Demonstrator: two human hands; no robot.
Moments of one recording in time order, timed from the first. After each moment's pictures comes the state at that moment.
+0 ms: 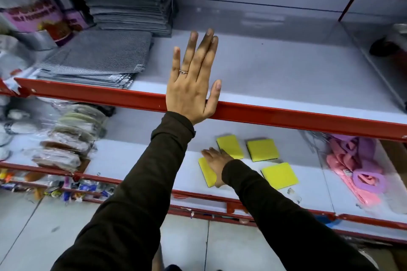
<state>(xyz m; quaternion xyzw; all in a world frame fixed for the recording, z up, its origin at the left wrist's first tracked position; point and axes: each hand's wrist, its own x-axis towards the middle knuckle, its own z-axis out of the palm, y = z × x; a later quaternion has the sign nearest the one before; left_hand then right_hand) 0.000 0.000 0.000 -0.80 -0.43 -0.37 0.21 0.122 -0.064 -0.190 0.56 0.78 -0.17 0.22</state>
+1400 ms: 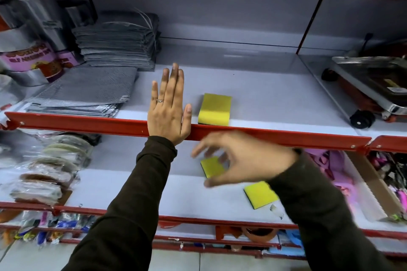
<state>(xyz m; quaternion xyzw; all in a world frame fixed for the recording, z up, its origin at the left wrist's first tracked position) -0.002 -0.003 0.003 -0.77 -0.44 -0.41 0.20 0.158 -0.140 0.080 0.52 0.80 -0.29 -0.10</state>
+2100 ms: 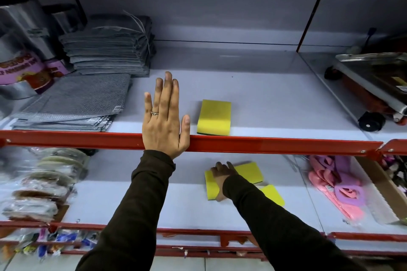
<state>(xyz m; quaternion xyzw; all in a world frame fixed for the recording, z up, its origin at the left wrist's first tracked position) 0.004 0.004 -0.008 -0.76 -0.42 -0.45 0.22 0.184 -0.047 -0.168 0.65 0.70 -0.16 0.23</state>
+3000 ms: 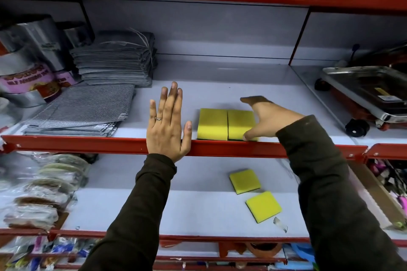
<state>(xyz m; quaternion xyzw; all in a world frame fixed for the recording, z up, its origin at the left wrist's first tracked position) 0.003 -0.004 -0.001 -0.77 -0.45 -0.41 0.20 0.239 -0.073 0.105 0.73 0.66 -0.15 -0.05</state>
